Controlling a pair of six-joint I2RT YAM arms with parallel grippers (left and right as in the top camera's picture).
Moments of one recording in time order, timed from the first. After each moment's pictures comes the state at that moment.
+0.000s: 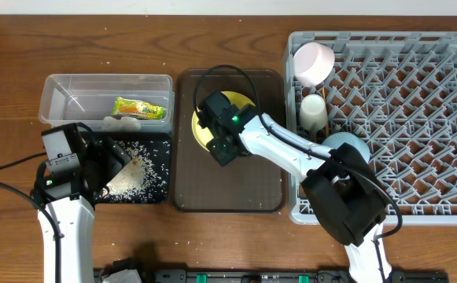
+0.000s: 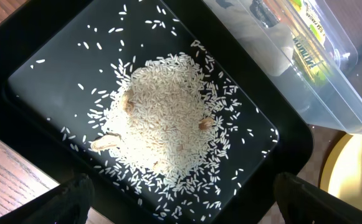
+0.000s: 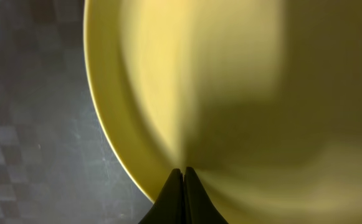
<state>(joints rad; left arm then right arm) 0.31 1.11 0.81 -0.80 0.06 -0.52 0.76 2.12 1.54 -0.75 -0.07 0.09</state>
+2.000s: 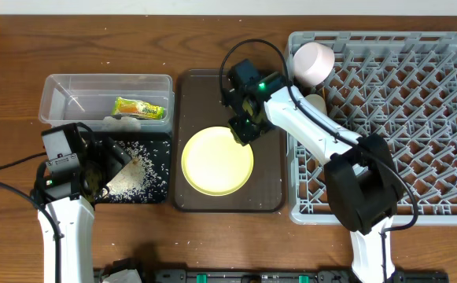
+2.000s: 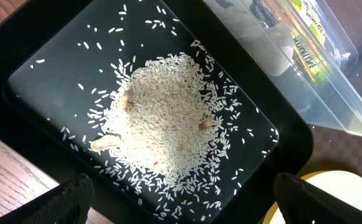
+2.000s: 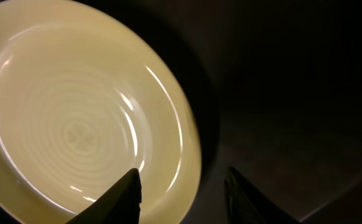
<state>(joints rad) 0.31 1.11 0.81 -0.80 0.06 -0.52 0.60 2.13 1.69 -0.98 -0.17 0.01</state>
